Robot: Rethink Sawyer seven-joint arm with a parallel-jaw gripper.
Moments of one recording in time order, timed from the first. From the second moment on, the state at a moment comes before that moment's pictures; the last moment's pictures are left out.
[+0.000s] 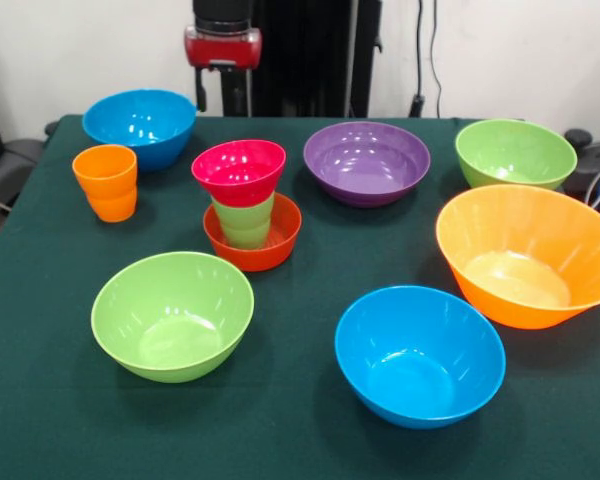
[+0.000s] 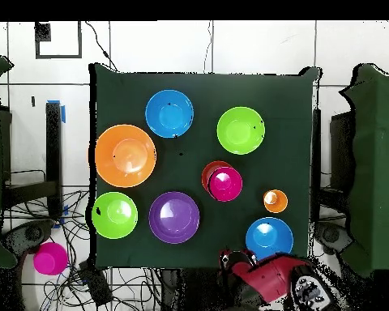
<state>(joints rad) -0.56 -0.61 -0.06 2.09 -1.13 -0.08 2.28</state>
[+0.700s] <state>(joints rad) -0.68 -0.79 0.07 2.16 -1.09 0.06 2.28</state>
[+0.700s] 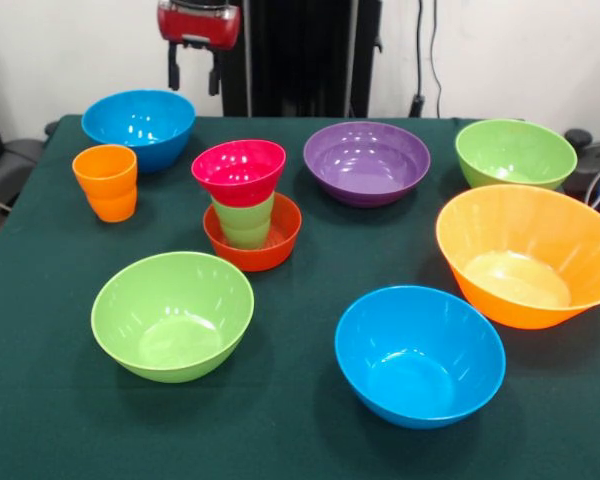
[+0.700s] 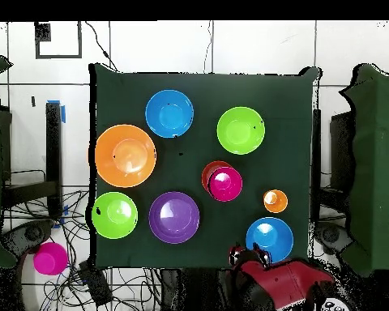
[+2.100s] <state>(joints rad) -0.65 -0.69 0.04 2.11 -1.11 0.03 2.28</state>
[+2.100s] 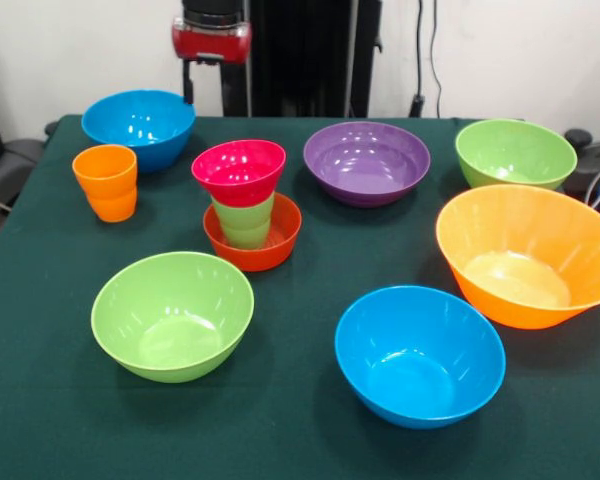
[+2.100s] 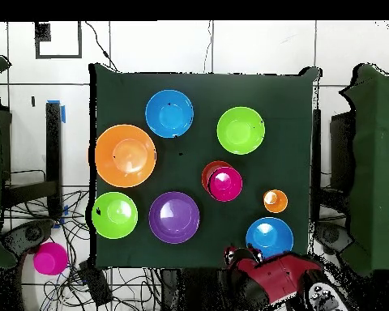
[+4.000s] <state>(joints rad) -0.63 -0.58 0.05 2.05 -1.15 0.05 2.28</state>
